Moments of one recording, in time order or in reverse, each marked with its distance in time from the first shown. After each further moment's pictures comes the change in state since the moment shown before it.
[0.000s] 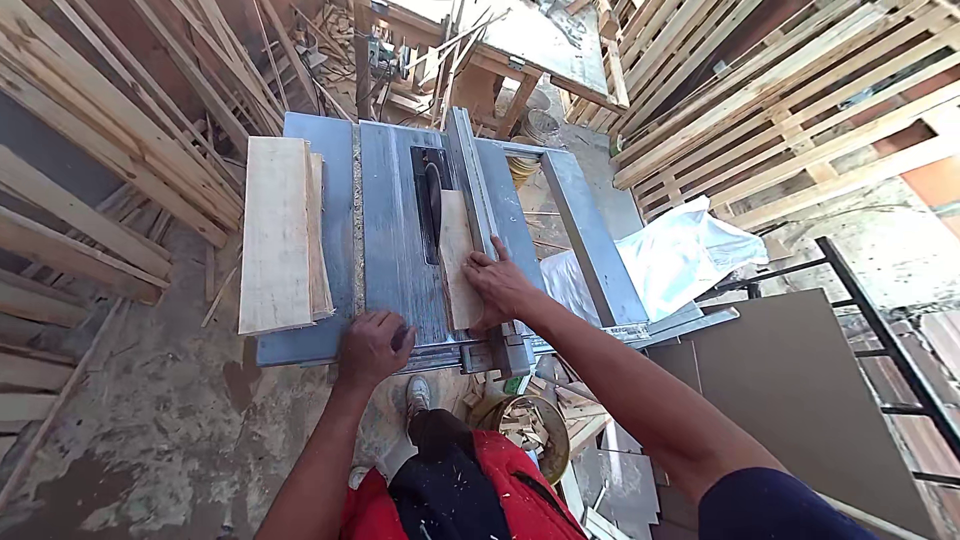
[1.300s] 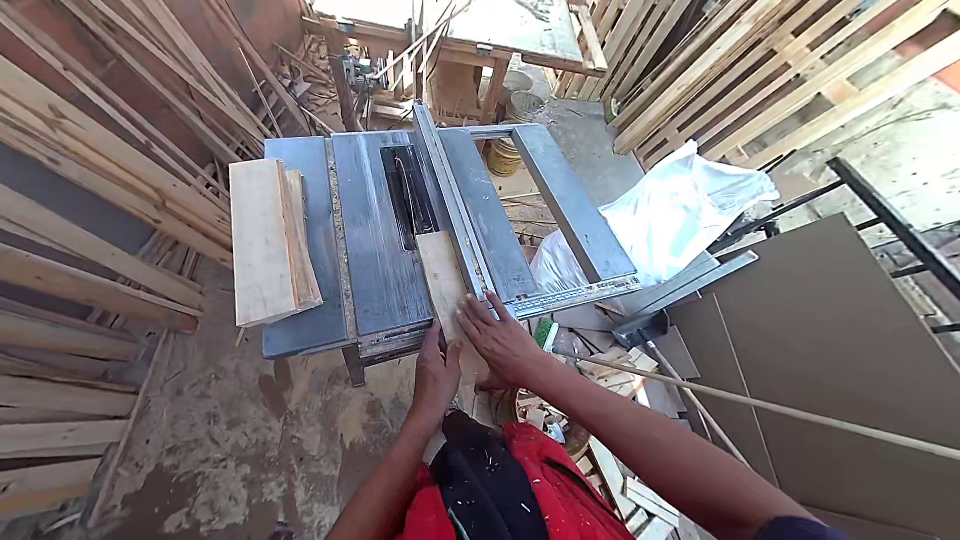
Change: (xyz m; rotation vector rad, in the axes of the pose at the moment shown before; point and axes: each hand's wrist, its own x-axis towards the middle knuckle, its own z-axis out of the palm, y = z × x) left_hand -0.057 0.152 0.045 -0.547 -0.393 -0.723; right_hand -0.151 -0.095 0.037 0.168 -0.038 0.038
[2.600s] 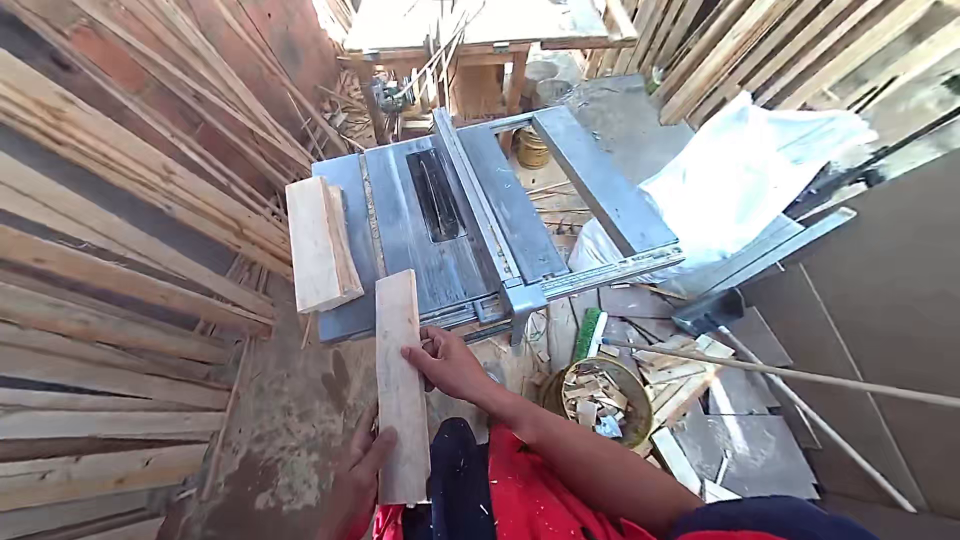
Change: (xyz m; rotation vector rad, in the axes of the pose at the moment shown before) left_hand -0.158 -0.033 -0.179 -0.581 -0.183 -0.025; right_hand 0.029 -0.135 -0.033 1.710 0.184 0.134
